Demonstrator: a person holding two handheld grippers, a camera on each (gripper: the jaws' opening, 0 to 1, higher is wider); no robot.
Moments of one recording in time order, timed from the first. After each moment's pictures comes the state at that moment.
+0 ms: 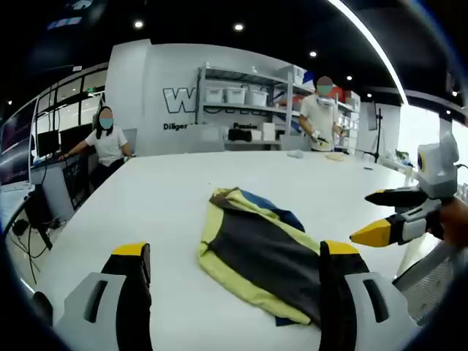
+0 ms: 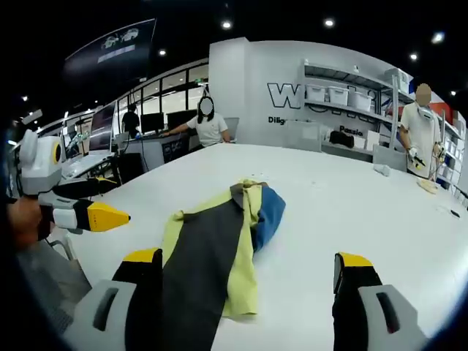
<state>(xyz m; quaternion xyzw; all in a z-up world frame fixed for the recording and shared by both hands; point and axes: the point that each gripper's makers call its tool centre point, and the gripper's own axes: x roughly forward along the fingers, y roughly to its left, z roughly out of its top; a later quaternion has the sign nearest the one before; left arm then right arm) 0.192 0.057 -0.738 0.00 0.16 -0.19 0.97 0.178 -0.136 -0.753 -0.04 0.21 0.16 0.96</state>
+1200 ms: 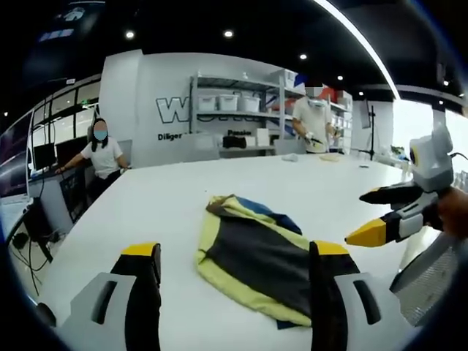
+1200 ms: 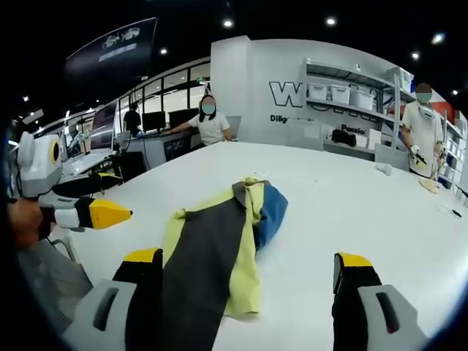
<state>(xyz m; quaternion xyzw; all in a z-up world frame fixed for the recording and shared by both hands) 0.190 0.050 -0.731 0.02 0.13 -0.20 0.97 0.178 -0.133 -0.756 -0.03 0.22 0.16 0.96</state>
